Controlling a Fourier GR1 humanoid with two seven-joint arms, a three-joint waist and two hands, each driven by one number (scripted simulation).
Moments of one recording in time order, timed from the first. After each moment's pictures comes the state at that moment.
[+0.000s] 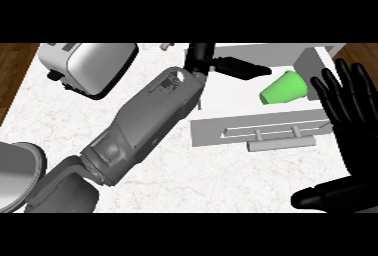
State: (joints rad) left arm -1.31 0.00 -0.55 -0.47 0.72 0.46 -0.42; right arm -0.15 -0.10 -0.09 -2.01 -0.27 0.21 0.15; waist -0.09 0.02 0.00
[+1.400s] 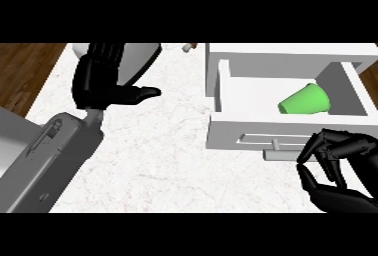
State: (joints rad) left arm -0.65 0.40 -0.38 -1.26 0.81 0.39 -0.31; right arm -0.02 -0.27 -0.04 -2.05 0.00 0.38 0.14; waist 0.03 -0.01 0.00
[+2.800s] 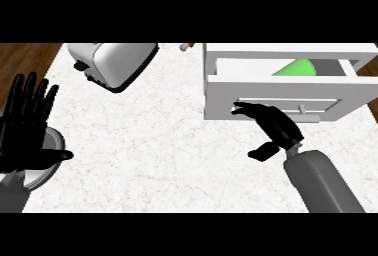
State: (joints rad) left arm -0.14 0.56 -0.11 -1.45 0.83 -0.01 -0.37; right arm -0.40 -0.23 0.20 -1.12 0.80 0.09 -0.26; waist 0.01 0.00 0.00
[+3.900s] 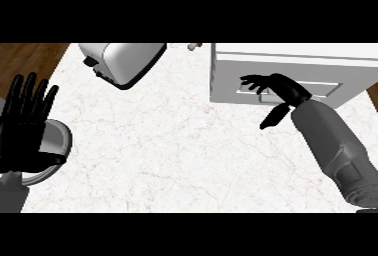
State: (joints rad) left arm -0.13 0.52 -0.04 -1.43 0.80 -0.13 -0.34; right arm -0.92 -0.28 -0.02 -0.31 0.77 0.09 -0.64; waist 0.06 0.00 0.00
